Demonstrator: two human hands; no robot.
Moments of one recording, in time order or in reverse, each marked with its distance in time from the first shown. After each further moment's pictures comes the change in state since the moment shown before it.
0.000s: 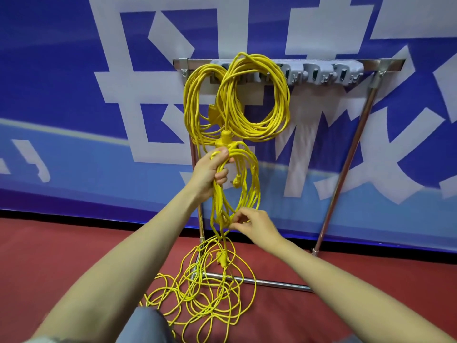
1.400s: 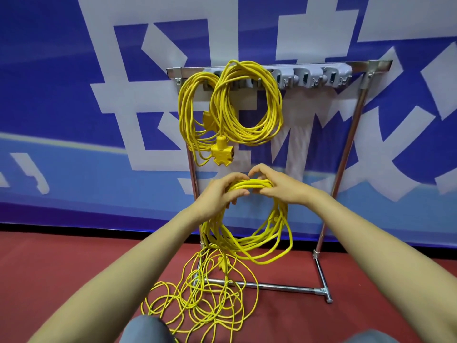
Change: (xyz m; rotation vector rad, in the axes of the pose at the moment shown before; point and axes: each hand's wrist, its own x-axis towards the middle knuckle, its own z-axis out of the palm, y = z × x) left_hand -0.035 -0.014 0.013 0.927 -0.207 0.247; right_hand 0.043 -0.031 -0.121 -0.077 -0.309 -0.043
